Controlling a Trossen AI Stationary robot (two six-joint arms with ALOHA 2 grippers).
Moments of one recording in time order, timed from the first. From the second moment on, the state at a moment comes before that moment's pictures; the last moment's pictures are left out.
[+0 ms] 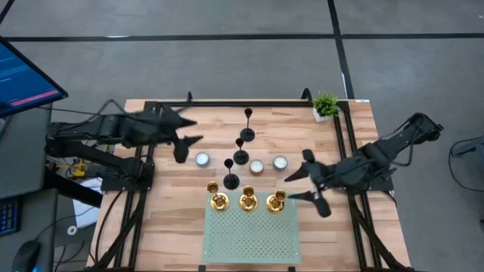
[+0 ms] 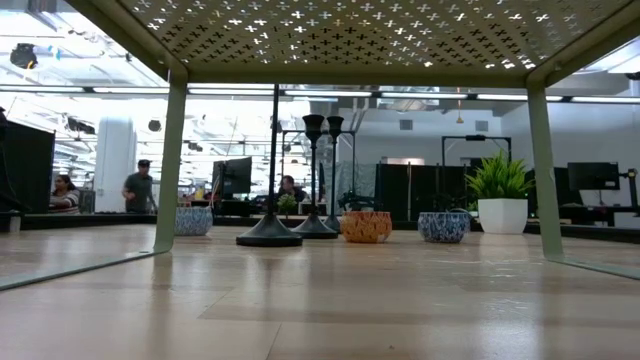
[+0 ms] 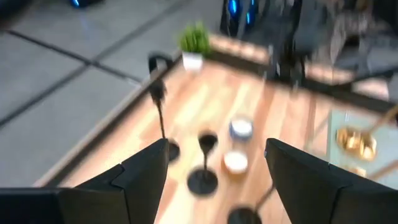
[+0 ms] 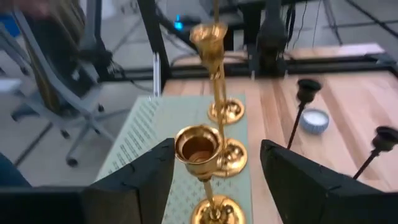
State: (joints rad) left arm -0.09 0.78 1.21 -0.73 -0.43 -0.24; right arm 0.55 1.08 1.13 -0.45 0.34 0.29
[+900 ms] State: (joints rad) left arm -0.05 0.83 0.60 -0.05 0.01 -0.24; right arm 0.55 0.96 1.12 -0.43 0.40 0.34
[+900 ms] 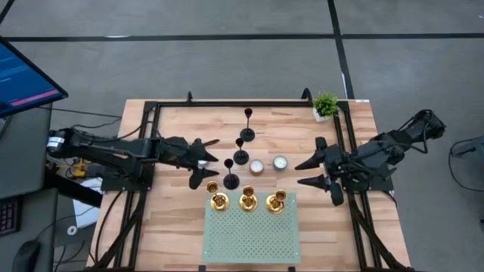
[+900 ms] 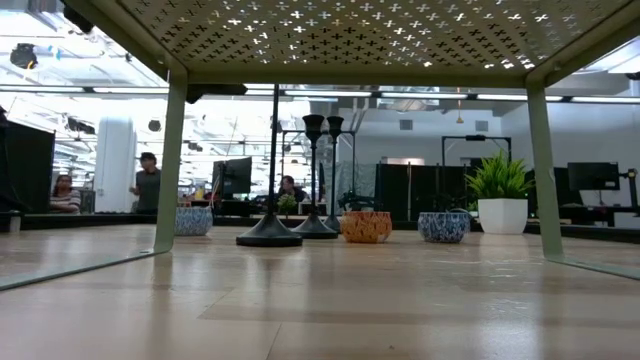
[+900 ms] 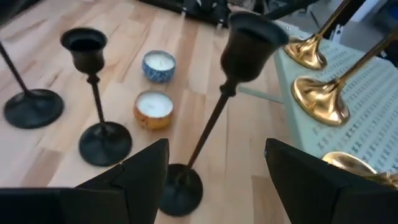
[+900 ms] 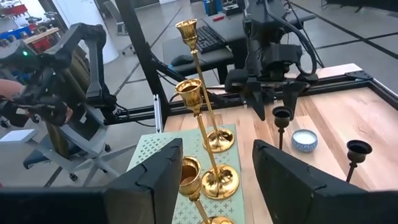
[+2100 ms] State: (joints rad) left arm 0.07 1.06 0.60 0.30 0.24 -0.13; right arm 0.55 0.96 1.12 -0.45 0.45 0.36
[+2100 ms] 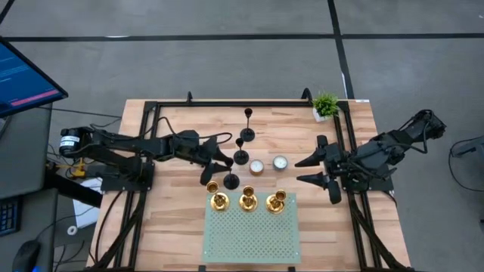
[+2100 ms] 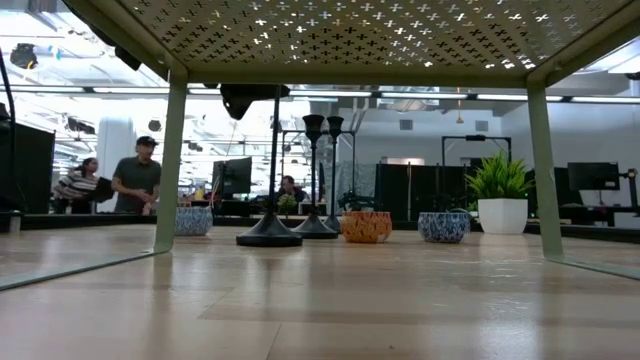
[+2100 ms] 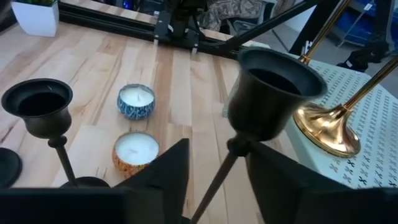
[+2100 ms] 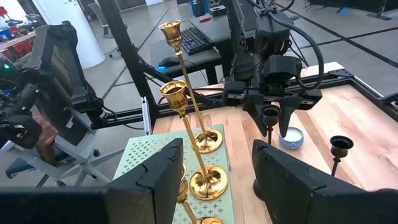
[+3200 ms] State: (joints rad) left arm 0.07 1.05 0.60 0.31 0.23 -0.09; right arm 0.55 0.96 1.12 -0.53 0.45 0.45
